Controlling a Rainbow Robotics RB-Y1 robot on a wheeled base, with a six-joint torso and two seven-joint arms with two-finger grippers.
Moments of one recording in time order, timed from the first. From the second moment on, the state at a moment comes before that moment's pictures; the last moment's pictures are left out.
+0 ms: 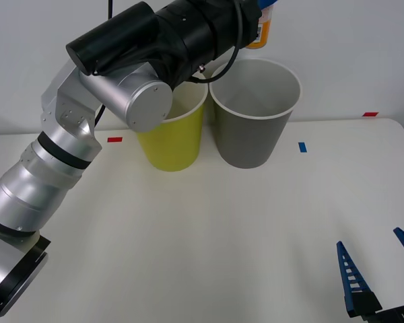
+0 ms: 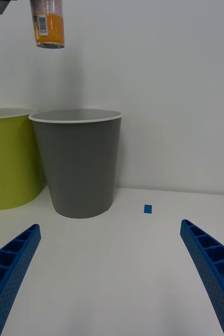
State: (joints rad) right arm 0.92 -0.54 0.16 -2.16 -0.18 -0.56 1.46; left arm -0.86 0.36 -0.43 -1.67 0.67 0.32 -1.57
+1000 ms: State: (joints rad) right arm 0.92 -0.54 0.16 -2.16 -0.18 -0.56 1.46; left arm -0.86 0.30 -0.57 -1.43 0.66 -0.03 -1.56
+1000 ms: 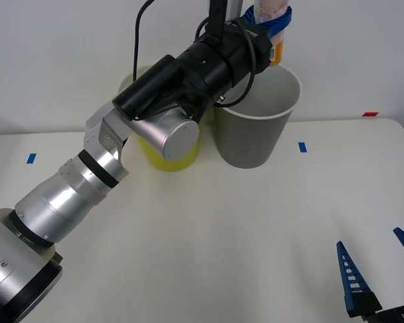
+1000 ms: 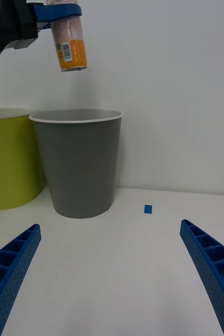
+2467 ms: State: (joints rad) right arm 0.92 -0.54 0.16 -2.16 -0.18 -0.56 1.46; left arm -0.86 0.31 -0.57 -1.39 0.67 -0.07 -1.56
